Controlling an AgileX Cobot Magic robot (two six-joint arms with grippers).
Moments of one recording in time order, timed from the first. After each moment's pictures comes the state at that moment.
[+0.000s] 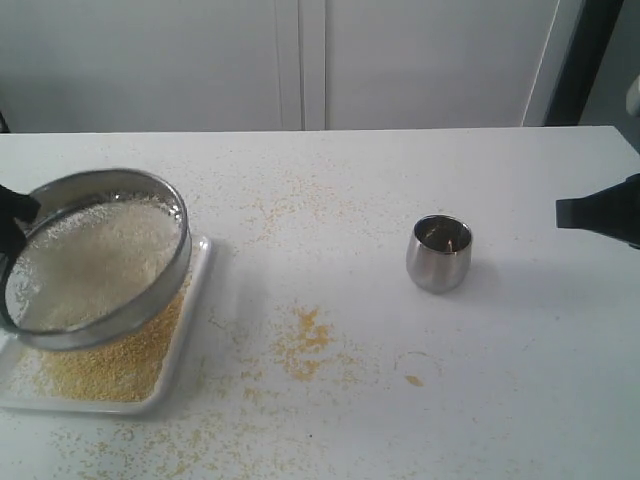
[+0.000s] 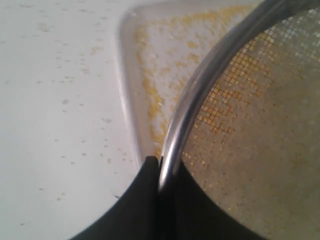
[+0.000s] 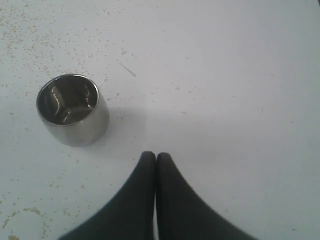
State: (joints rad) left arm 0.10 1.69 -1.17 -0.34 0.82 0.57; right arm 0.10 1.09 -0.69 -0.02 0.36 0.07
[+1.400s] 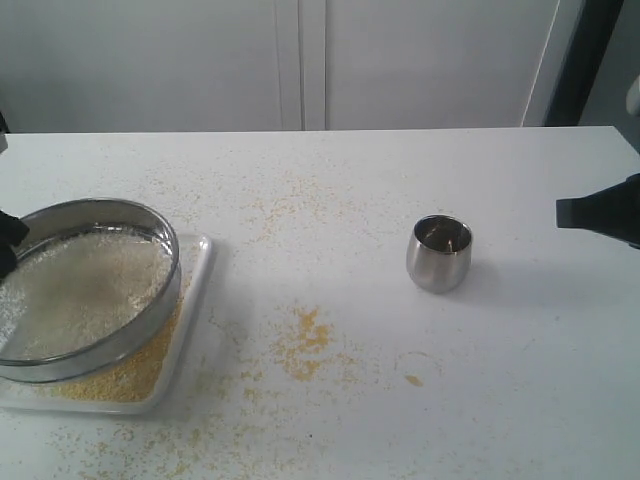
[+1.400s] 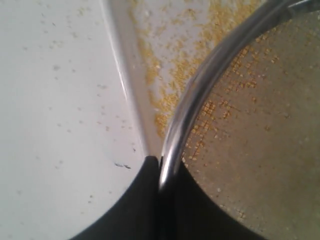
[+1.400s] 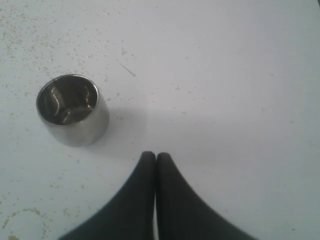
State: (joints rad) left arm 0.11 1.69 -1.17 -0.28 0.90 0.58; right arm 0.10 1.09 -0.69 -0.02 0.36 0.07
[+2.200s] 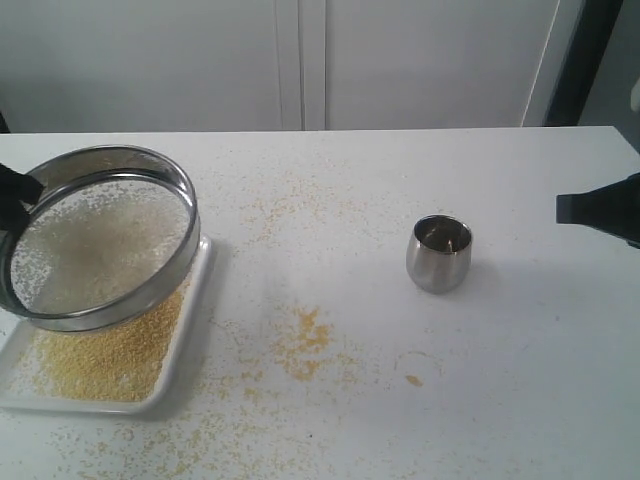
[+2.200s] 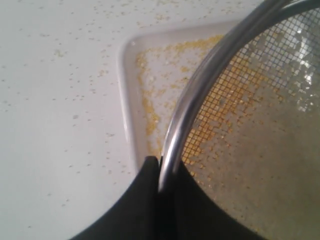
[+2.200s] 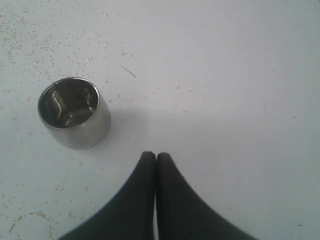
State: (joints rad) left arm 0.05 1.61 -1.17 -0.32 0.80 0.50; right arm 0.10 1.09 -0.69 -0.02 0.36 0.10
